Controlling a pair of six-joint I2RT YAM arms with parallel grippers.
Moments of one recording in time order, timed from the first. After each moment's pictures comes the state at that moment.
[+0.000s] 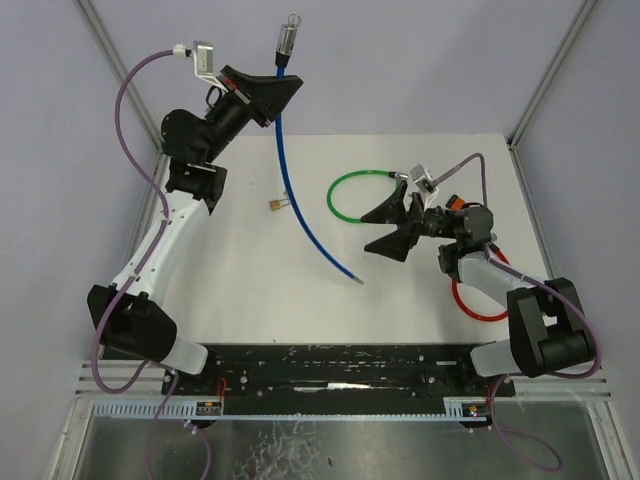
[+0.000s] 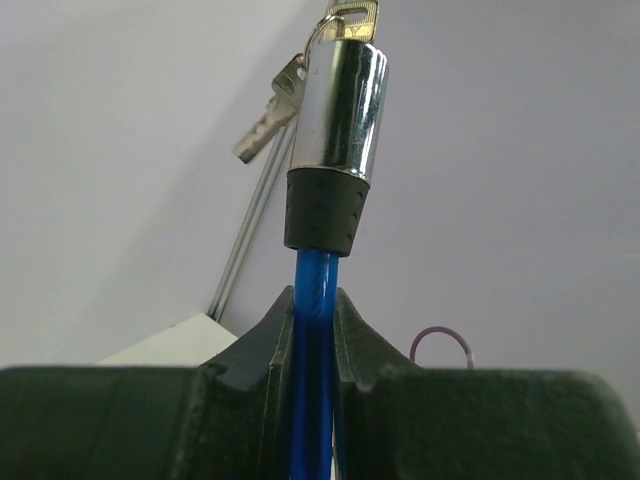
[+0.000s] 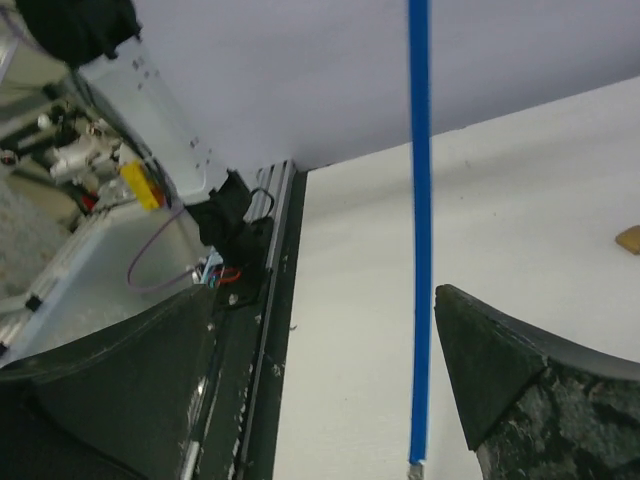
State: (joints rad) left arm -0.24 1.48 1.48 0.61 0.53 -0.82; right arm 0.24 1.41 0.63 1.32 -1.21 0.90
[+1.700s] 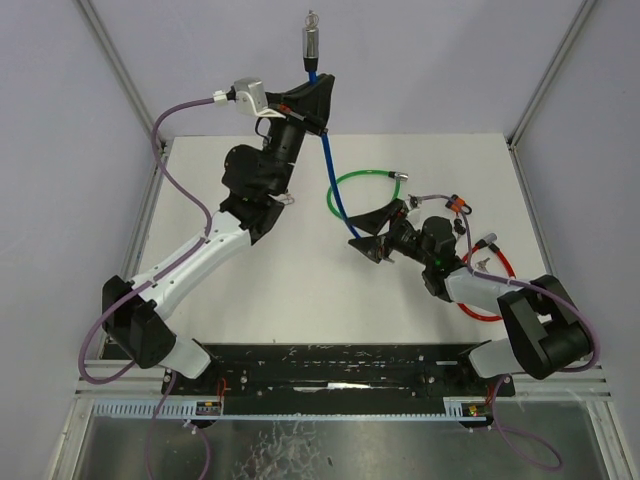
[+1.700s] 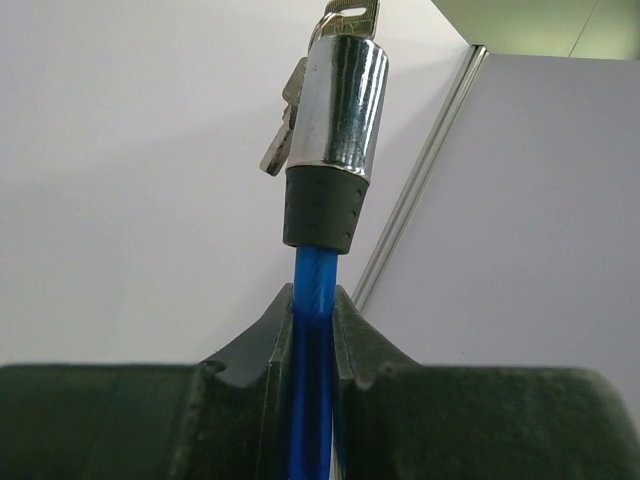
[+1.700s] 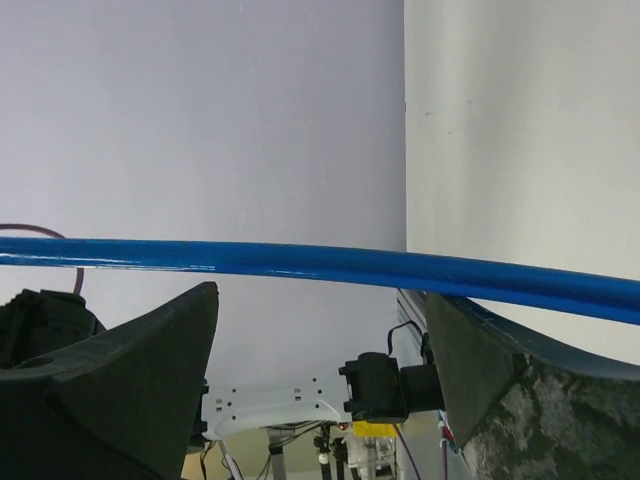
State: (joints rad) left arm -0.65 1.50 1.42 0.73 -0.23 -0.40; right arm 0.44 1.41 0.50 0.83 -0.53 1.51
